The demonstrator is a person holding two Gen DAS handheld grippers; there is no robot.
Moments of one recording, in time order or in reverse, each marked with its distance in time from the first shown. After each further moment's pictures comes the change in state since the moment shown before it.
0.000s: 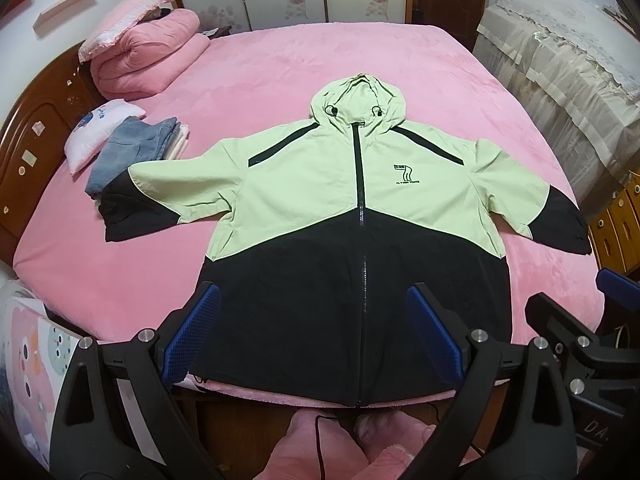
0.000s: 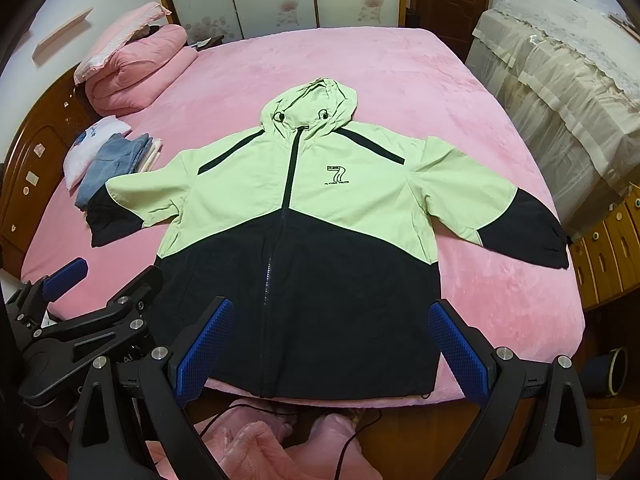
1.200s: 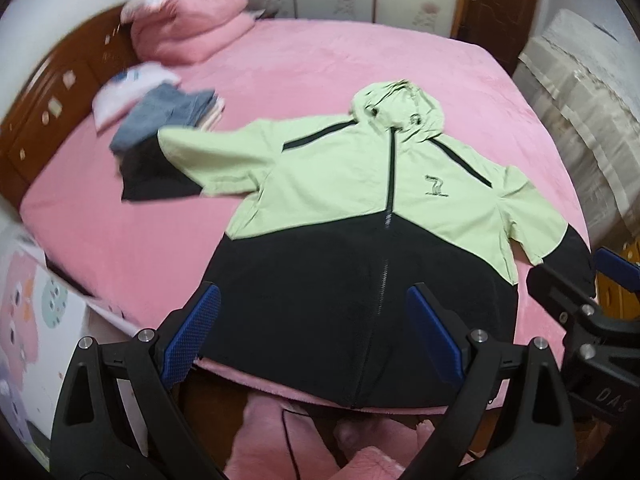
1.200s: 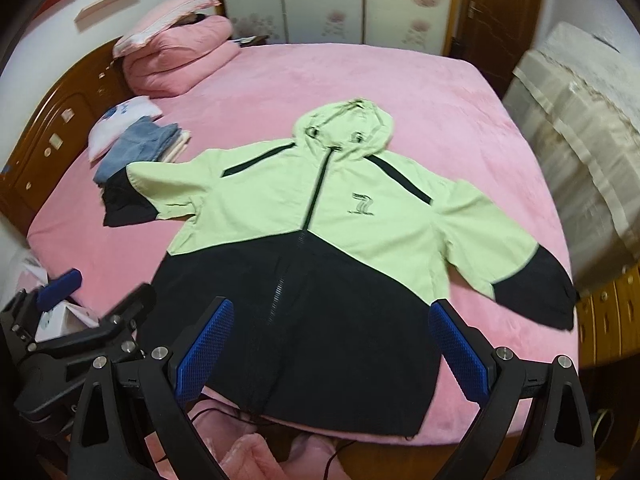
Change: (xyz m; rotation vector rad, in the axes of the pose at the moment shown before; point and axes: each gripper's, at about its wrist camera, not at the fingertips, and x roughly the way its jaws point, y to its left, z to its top) left arm 0.008 0.046 -0.016 -0.200 0.038 0.039; right arm 0.012 0.041 0.043 -0.176 -0.044 0.073
